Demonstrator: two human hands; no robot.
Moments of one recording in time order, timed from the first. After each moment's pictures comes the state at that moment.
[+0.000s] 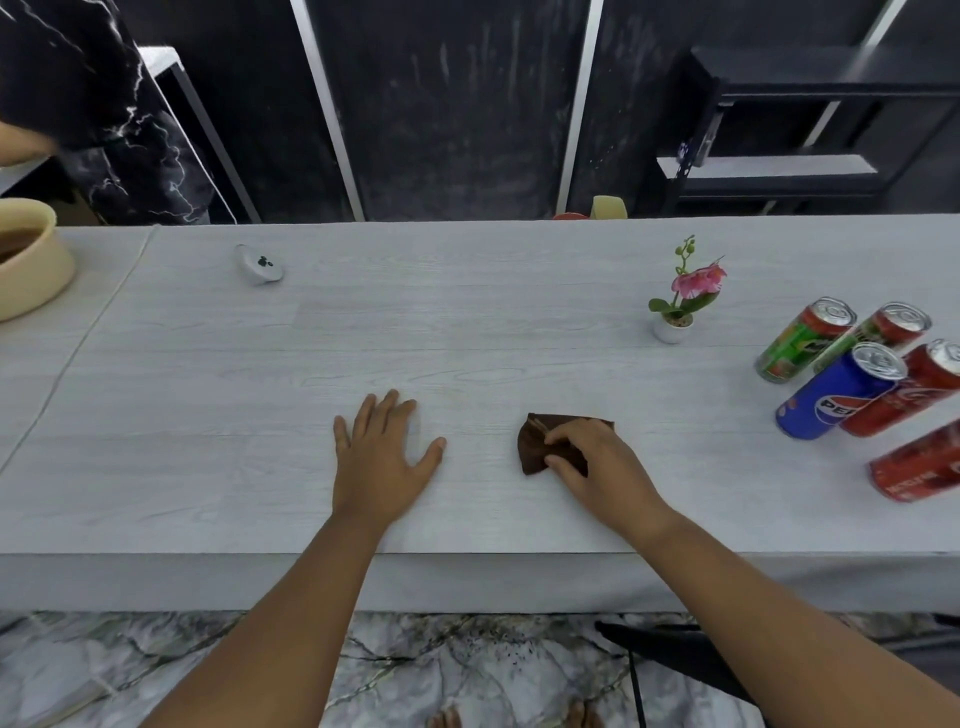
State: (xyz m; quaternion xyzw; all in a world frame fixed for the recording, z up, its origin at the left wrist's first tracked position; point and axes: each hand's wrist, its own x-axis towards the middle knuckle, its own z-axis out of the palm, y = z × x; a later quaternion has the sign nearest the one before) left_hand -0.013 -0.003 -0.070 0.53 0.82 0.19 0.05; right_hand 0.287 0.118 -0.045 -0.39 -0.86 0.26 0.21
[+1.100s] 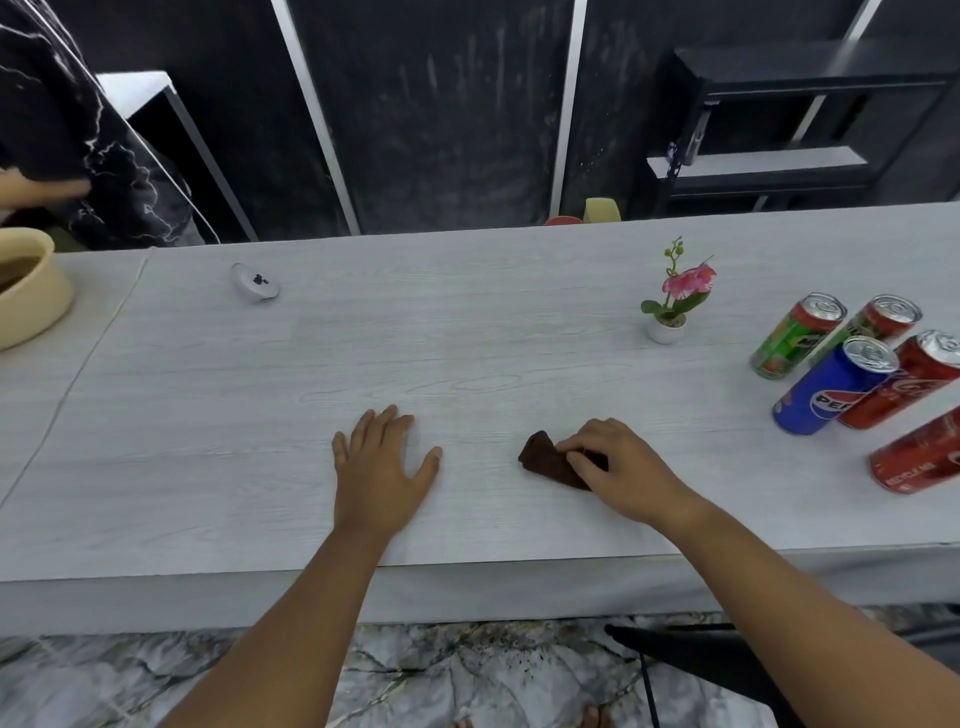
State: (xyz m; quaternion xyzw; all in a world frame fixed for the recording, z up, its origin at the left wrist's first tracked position) left_hand -0.012 -0.005 -0.073 0.53 0.82 0.22 0.04; right_hand 0.305 0.130 -0.018 -0.39 -0.85 0.33 0.14
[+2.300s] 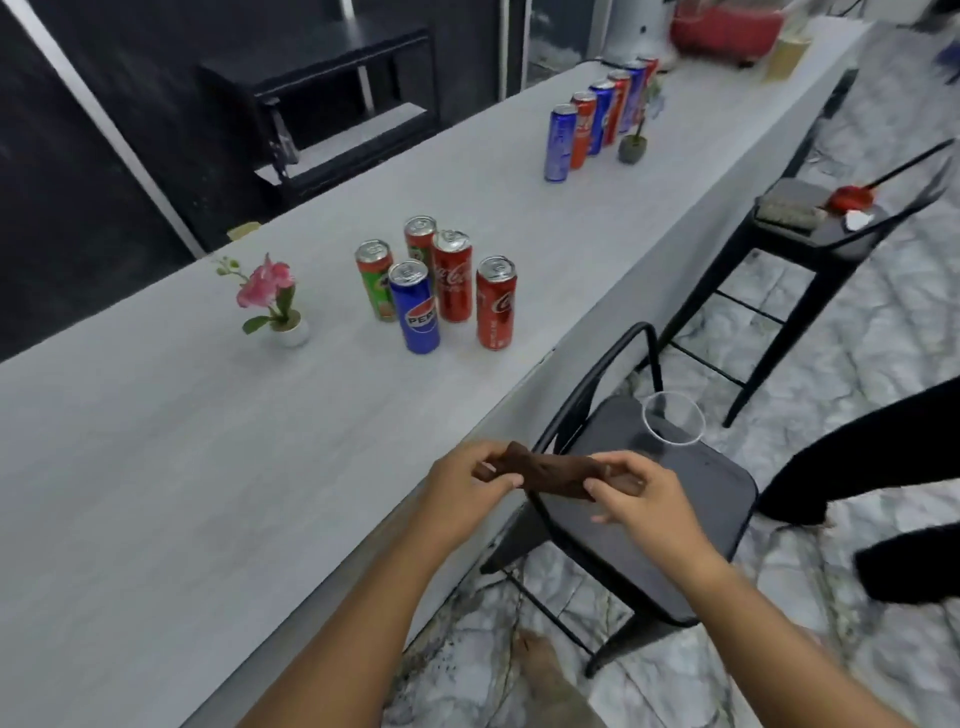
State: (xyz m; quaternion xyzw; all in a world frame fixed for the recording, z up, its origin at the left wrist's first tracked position) left_hand 0.372 0.047 -0.025 0.72 0.45 0.19 0.49; right_hand 0.594 -0.078 -0.028 -0.68 -0.35 0.41 0.50
